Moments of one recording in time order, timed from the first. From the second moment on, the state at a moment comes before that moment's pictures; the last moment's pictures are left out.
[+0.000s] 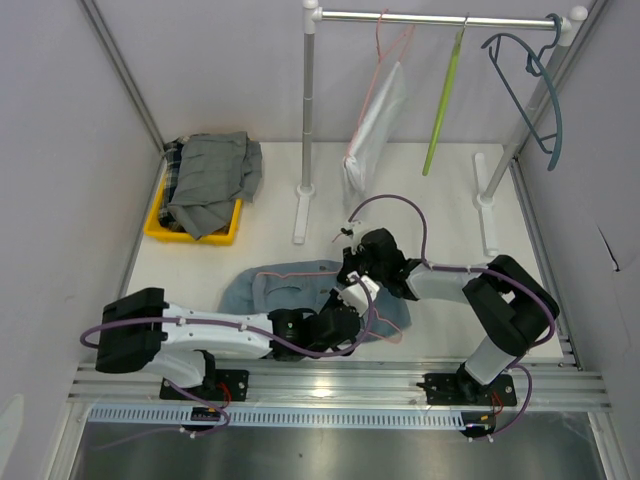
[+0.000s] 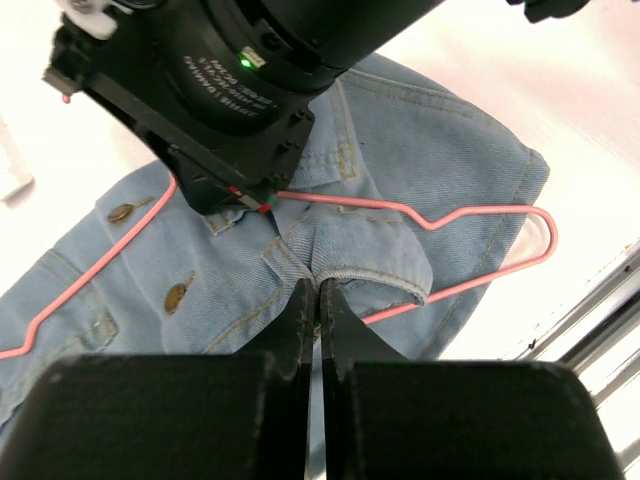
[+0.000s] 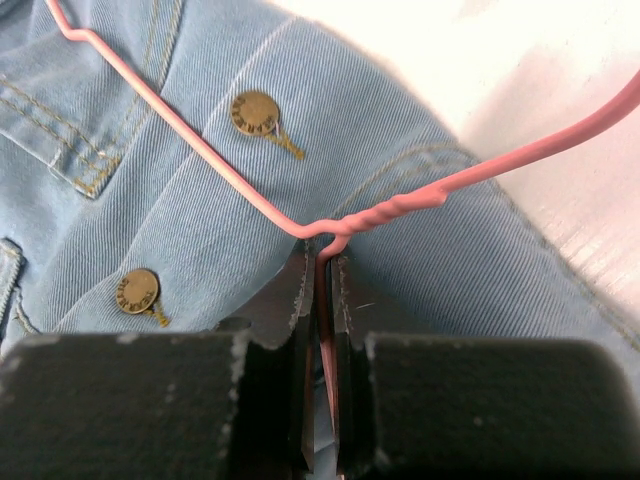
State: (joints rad) left arm -1.41 1.42 0.78 0.01 -0.68 -0.30; right arm 0.72 1.64 0.74 0.24 -0.19 0.30
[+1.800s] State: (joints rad) left arm -1.24 1.26 0.77 -0.23 0.04 -0.34; right arm 0.71 1.36 0.83 0.04 -0.06 0.10
